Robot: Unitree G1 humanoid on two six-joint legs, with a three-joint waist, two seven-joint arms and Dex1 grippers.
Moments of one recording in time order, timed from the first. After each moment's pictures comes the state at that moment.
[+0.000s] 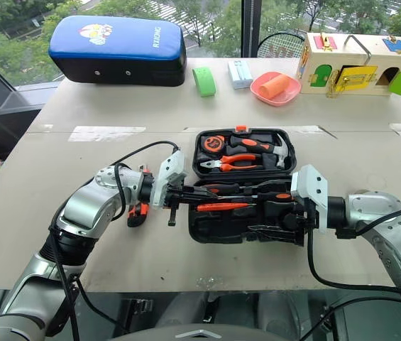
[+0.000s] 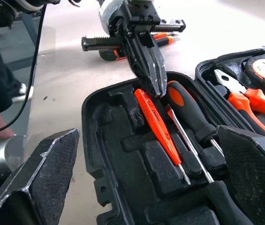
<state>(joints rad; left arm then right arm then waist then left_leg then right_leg) -0.49 0.59 -0.26 -0.11 -0.36 0.60 -1.18 -0.13 -0.82 -0.02 -0.54 0.61 0.54 1.01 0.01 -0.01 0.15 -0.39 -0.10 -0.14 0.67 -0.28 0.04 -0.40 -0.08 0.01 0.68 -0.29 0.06</state>
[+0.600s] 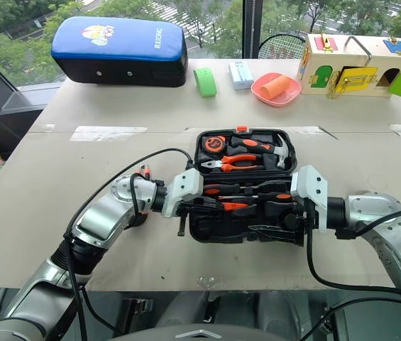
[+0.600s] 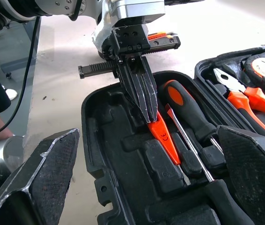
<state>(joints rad) -0.46 0.59 -0.36 -0.09 -0.22 0.40 -1.13 -0.13 -0.82 -0.02 -0.54 0.61 0.54 1.00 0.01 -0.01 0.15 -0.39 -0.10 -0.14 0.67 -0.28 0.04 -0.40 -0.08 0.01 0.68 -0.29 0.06</state>
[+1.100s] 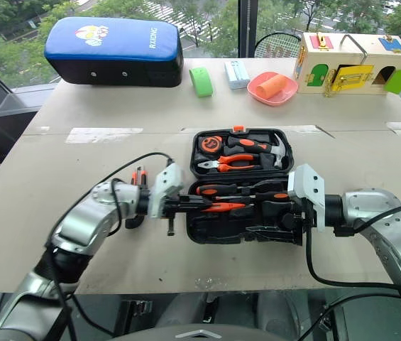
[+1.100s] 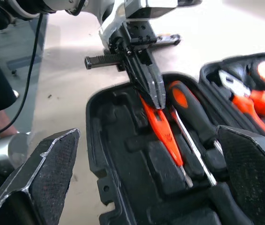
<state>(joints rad) -0.30 0.67 -0.15 -0.25 -0.38 0.62 -1.08 -0.23 -0.81 0.00 -0.54 0.64 0.54 1.06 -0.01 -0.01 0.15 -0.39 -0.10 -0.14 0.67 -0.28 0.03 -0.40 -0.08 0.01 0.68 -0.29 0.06</state>
